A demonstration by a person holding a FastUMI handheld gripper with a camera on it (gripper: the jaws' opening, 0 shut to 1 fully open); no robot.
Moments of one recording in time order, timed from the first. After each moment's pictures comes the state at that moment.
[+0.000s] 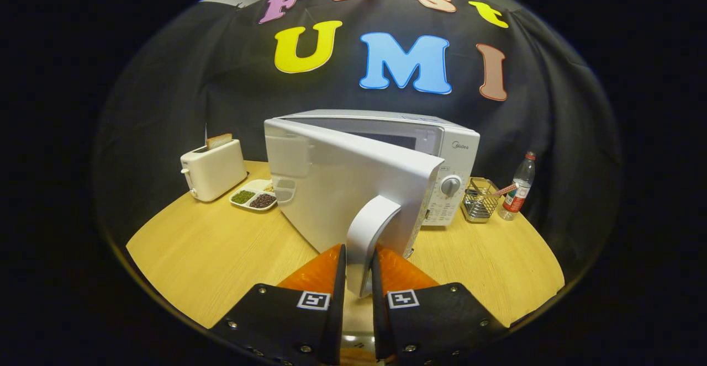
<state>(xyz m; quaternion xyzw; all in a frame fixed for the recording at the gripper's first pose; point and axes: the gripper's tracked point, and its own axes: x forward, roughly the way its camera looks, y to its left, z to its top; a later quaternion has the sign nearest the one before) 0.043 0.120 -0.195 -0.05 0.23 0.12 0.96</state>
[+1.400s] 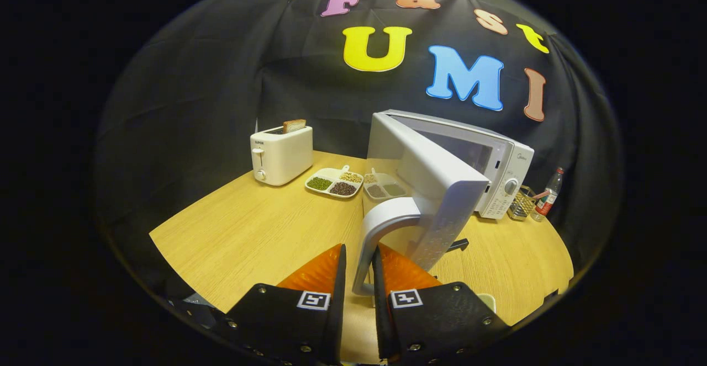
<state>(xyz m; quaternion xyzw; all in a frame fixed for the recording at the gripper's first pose) -0.057 0.272 -0.196 -0.09 0.23 0.18 0.95</state>
